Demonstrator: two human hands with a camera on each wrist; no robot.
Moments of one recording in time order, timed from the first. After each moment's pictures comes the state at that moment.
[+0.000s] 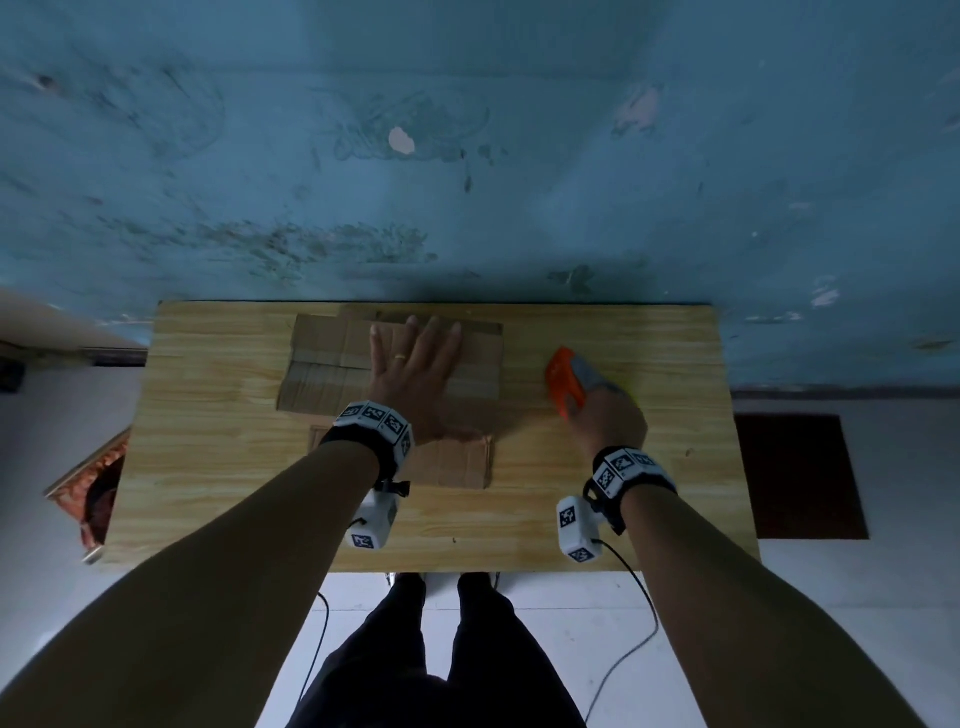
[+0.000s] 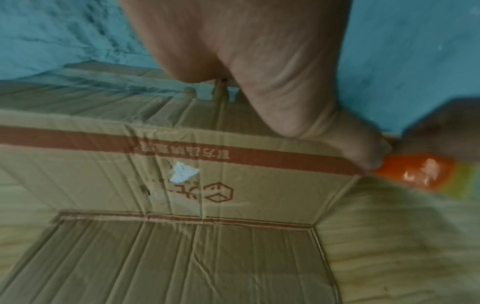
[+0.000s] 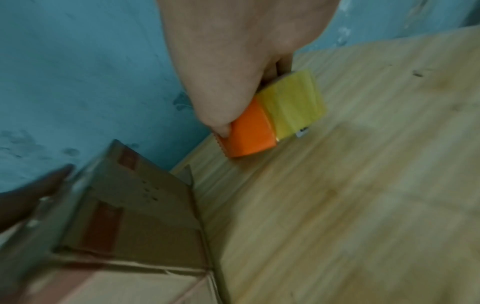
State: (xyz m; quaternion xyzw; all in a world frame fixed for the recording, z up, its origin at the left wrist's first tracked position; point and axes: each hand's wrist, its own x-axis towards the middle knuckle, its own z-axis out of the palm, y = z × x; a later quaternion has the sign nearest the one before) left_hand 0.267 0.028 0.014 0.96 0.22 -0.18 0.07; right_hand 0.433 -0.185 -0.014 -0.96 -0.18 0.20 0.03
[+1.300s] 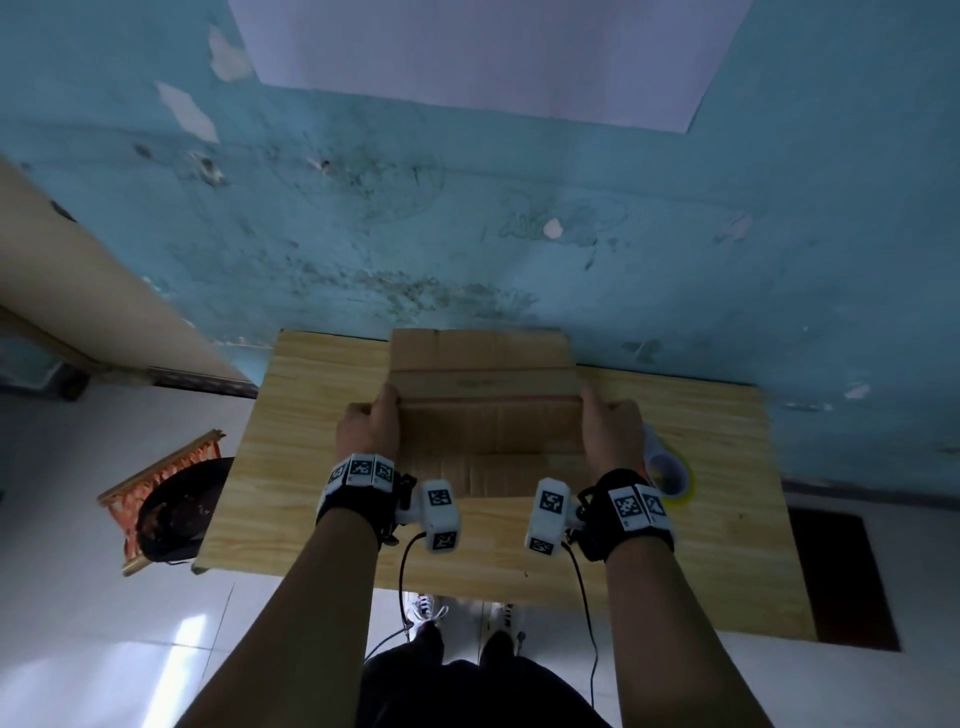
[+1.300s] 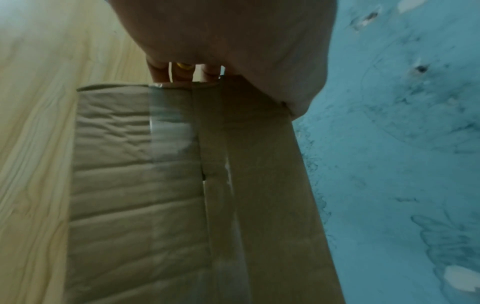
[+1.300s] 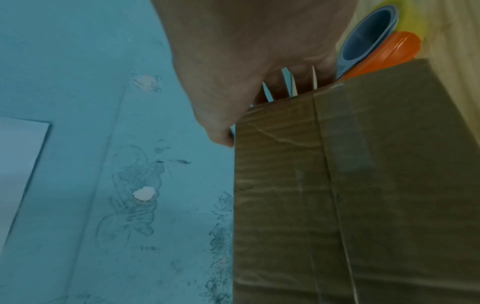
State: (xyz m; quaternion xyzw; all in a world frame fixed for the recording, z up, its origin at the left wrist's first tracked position) left_hand 0.110 0.088 0.097 0.53 0.67 0.12 0.51; right_hand 0.326 -0.082 0.105 -0.87 0.02 0.26 0.41
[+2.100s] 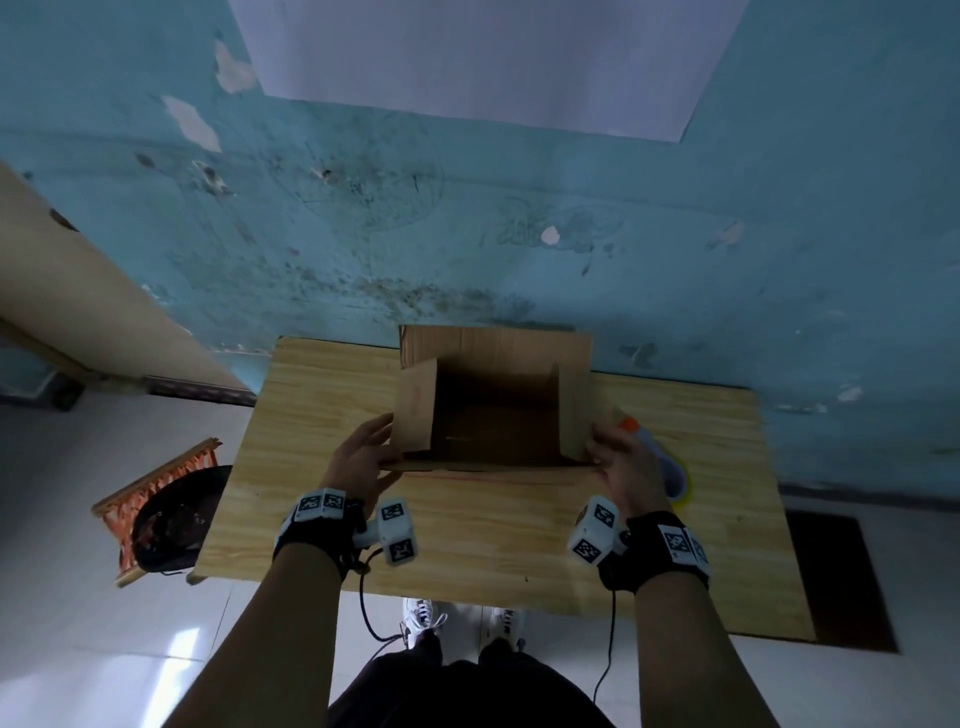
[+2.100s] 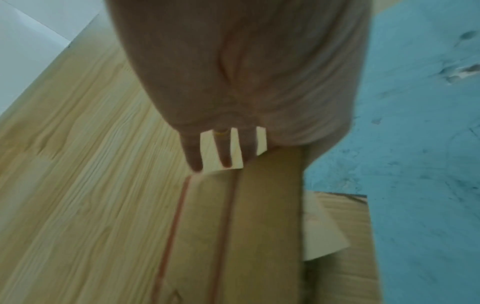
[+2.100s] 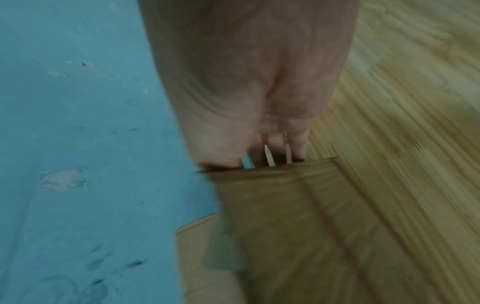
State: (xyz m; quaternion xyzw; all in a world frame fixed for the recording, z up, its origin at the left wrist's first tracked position) left_hand 0.071 0.090 0.056 0.41 0.51 0.15 0.74; right_hand 0.331 -0.125 0.071 -0.70 0.12 0.37 0.60
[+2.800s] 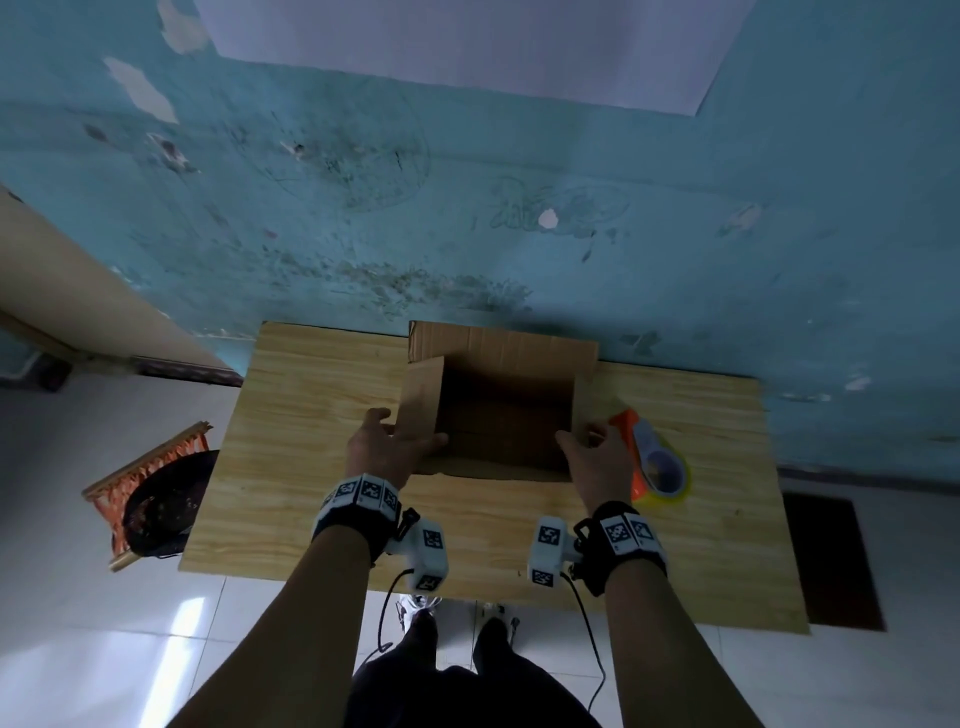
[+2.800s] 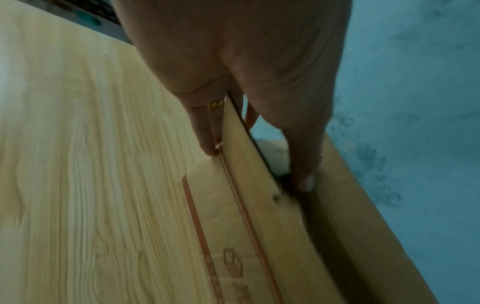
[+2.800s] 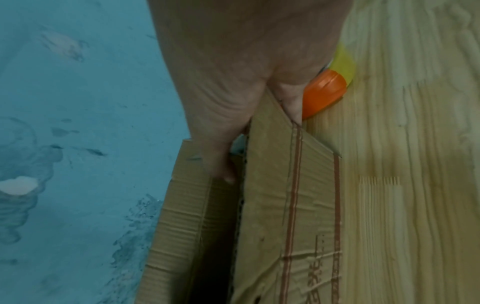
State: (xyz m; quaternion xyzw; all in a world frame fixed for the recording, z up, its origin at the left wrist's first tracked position) left_hand 0.118 0.079 0.048 0.63 0.61 0.03 0.48; right_hand 0.320 -0.110 0.037 -0.87 0.00 0.28 0.39
